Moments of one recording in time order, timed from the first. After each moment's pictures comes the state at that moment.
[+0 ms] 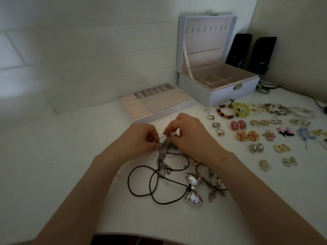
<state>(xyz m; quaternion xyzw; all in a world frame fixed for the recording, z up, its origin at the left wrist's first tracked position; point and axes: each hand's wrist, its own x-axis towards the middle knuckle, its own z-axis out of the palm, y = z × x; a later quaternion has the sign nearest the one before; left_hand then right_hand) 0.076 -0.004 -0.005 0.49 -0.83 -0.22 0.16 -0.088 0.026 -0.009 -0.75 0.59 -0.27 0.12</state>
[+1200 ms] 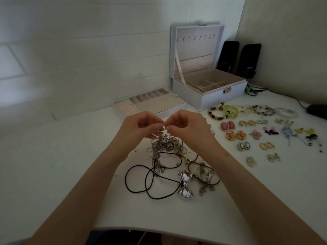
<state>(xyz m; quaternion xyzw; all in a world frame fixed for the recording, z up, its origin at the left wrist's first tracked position) 0.066 0.006 0.008 0.40 -0.69 -0.45 0.40 -0.095 0.044 0.009 -0.62 0.57 -0.47 0.27</state>
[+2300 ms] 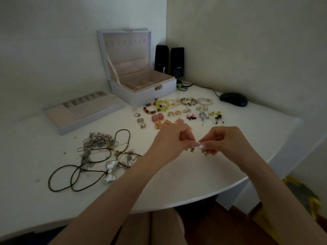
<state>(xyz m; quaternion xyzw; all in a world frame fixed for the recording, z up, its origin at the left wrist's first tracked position) -0.127 0.114 0.003 0.28 -0.84 -0.40 0.25 -0.274 0.208 0.004 -0.49 0.69 -0.47 0.25</state>
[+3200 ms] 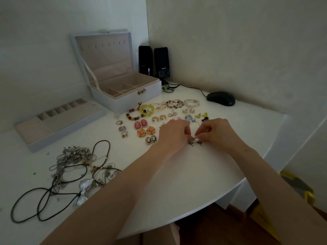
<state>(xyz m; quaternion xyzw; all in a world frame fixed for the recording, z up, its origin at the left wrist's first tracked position) -0.222 0.078 -0.010 0.35 -0.91 -0.19 0.15 -0.347 0.165 -0.011 -0.51 0.78 -0.33 0.13</state>
